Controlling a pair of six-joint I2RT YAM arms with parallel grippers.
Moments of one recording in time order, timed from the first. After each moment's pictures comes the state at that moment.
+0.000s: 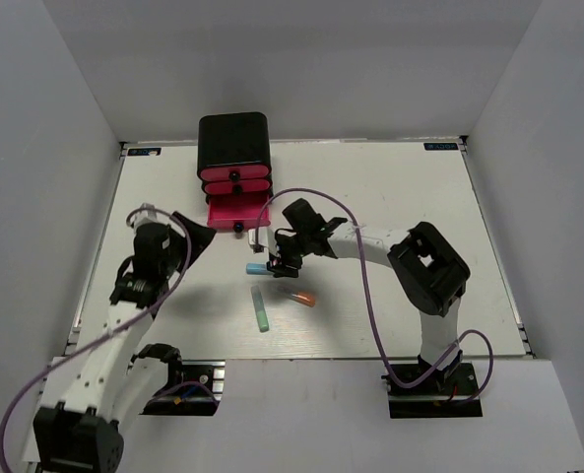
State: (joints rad) left arm -0.17 0.85 0.62 -0.27 0.00 -0.91; right arm 0.82 1.92 1.24 -0.20 -0.55 -0.76
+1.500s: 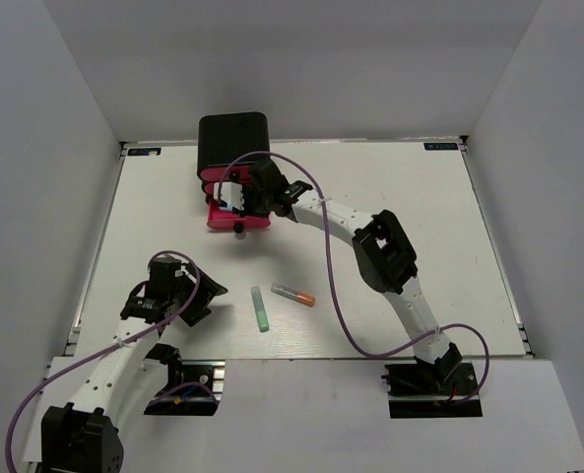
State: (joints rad) left arm -0.17 0.74 0.36 -0.55 0.18 -1.00; right arm 0.82 2.33 1.98 -0.33 -0.24 -0.85
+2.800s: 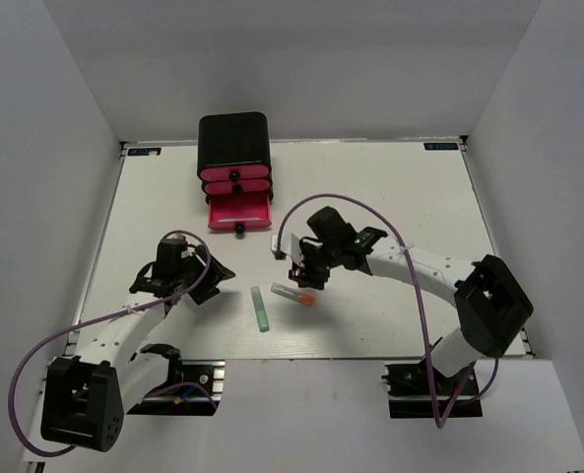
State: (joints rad) left arm -0.18 0.98 0.43 -0.31 0.24 -0.92; right arm 0.84 1.56 1.07 -0.40 -0.42 -0.63
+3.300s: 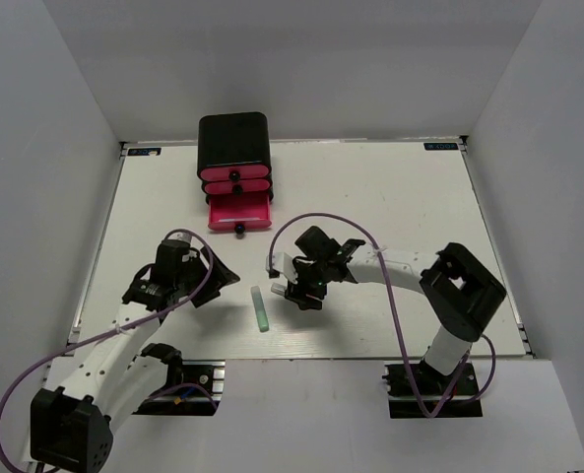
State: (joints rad) left arm -0.27 0.85 0.51 -0.49 0.22 -0.86; right arm 0.89 1.67 0.98 -0.37 -0.39 -0.57
